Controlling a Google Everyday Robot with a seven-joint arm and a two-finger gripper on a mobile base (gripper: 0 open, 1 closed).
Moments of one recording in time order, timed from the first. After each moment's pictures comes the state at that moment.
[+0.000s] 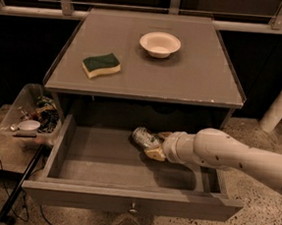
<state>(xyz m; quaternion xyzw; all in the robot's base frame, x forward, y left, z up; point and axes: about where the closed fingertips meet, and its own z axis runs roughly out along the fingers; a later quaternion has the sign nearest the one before) 0.576 -0.080 0.617 -0.43 0.81 0.12 0.38</state>
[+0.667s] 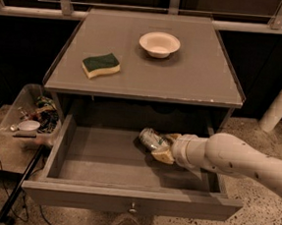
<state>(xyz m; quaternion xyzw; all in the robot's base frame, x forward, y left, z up) 0.563 -0.103 0.630 -0.43 0.81 0.11 0.39</state>
